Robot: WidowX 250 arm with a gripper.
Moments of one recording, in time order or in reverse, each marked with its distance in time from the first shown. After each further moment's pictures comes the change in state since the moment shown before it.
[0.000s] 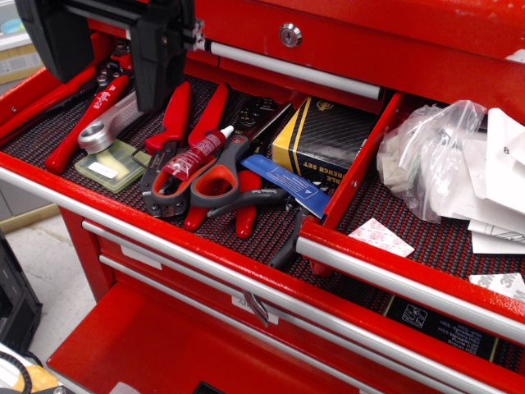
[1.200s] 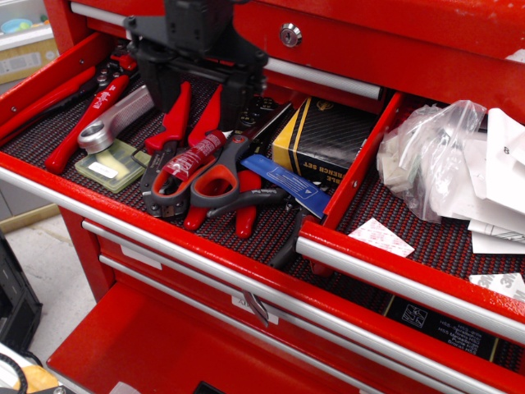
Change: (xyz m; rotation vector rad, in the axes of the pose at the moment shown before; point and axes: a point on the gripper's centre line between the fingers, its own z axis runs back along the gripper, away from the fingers) arm 0.091 0.001 -0.091 0.005 -0.122 0.055
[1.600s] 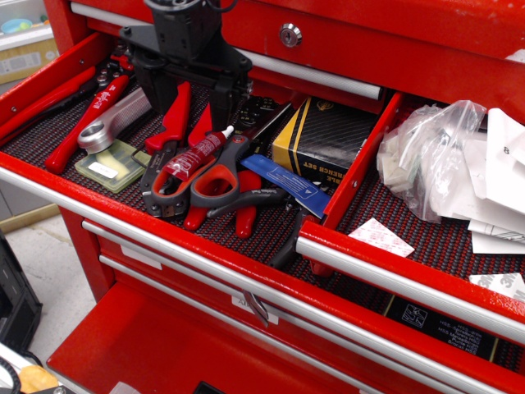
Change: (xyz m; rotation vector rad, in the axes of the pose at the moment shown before) arm 0.011 0.012 -0.019 -0.039 -0.041 -0.040
